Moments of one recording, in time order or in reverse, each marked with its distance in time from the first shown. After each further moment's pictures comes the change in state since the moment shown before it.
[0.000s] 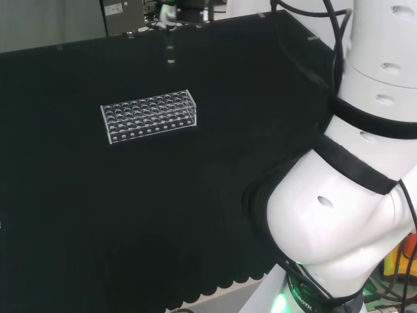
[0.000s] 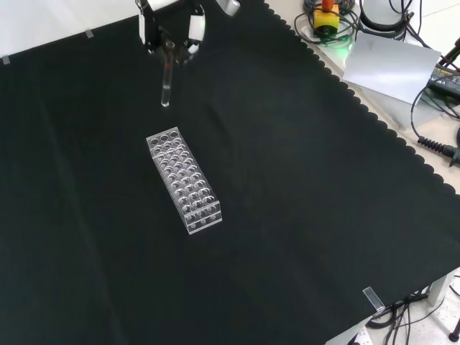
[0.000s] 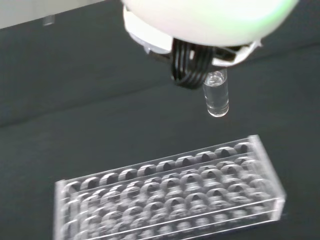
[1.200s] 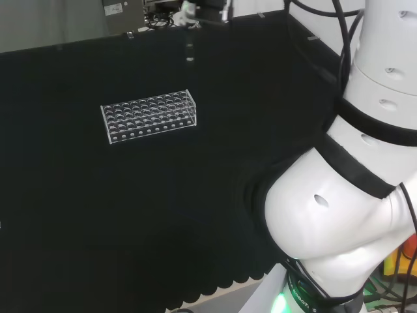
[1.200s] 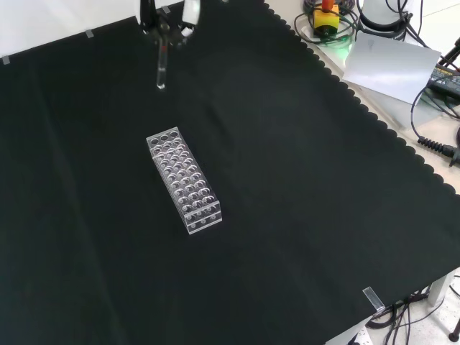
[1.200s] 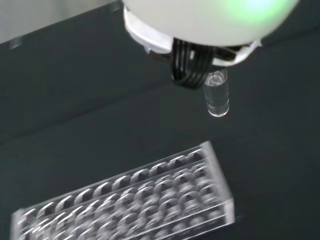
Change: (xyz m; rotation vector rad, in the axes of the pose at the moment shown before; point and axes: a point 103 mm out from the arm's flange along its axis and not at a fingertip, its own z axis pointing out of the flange) arm -0.069 -0.004 -0.015 -0.028 0.056 0.138
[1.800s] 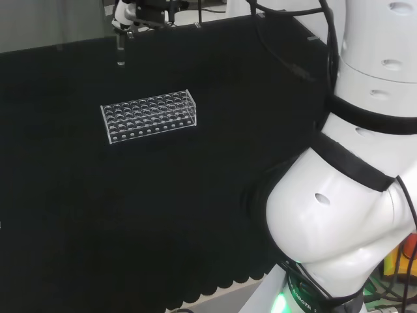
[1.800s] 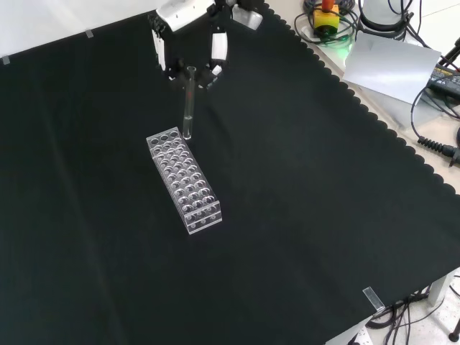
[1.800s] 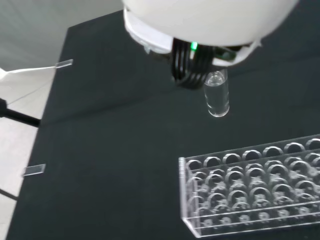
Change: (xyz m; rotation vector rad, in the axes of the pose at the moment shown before) arm 0.139 -0.031 0.027 0.073 0.050 -0.276
